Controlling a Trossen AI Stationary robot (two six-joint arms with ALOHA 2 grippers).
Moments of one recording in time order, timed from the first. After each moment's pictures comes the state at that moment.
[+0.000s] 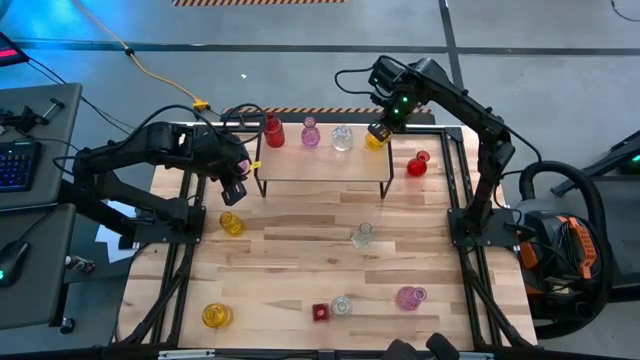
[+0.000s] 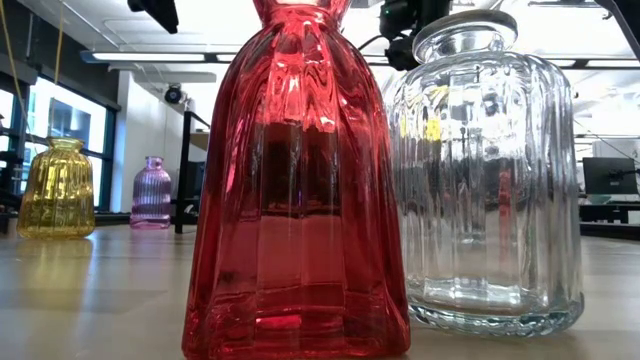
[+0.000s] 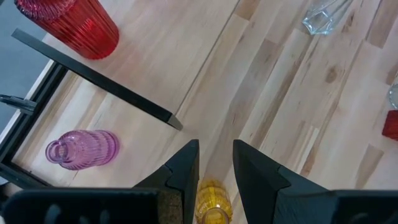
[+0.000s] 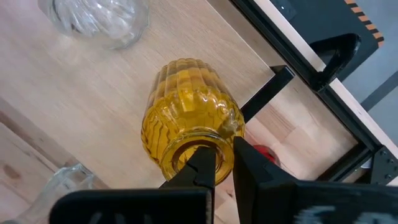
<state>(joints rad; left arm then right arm) 0.10 1.19 1.51 -1.41 -0.19 -0.34 -0.67 1.83 2.02 -1.57 0.01 0.12</state>
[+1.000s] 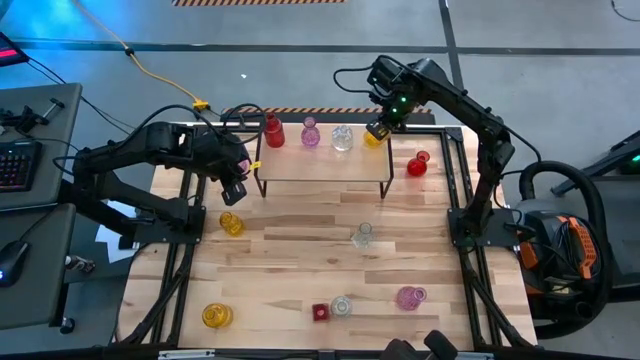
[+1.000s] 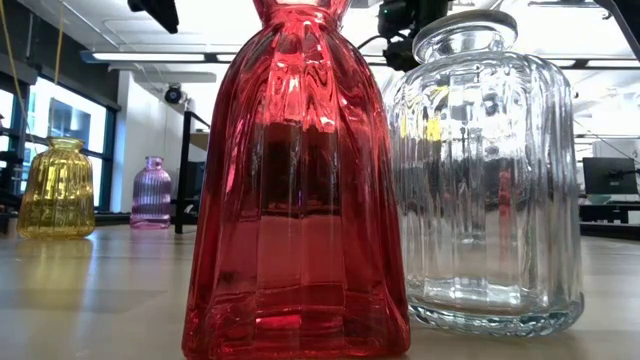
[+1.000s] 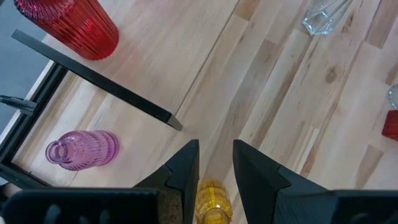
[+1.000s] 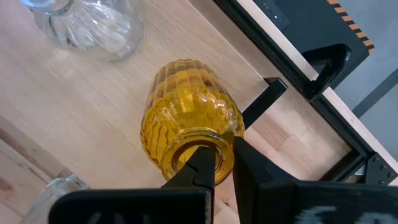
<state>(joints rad) 0.10 1.19 1.51 -1.41 -0.19 -0.34 -0.67 1.83 2.02 -1.53 0.03 0.12</state>
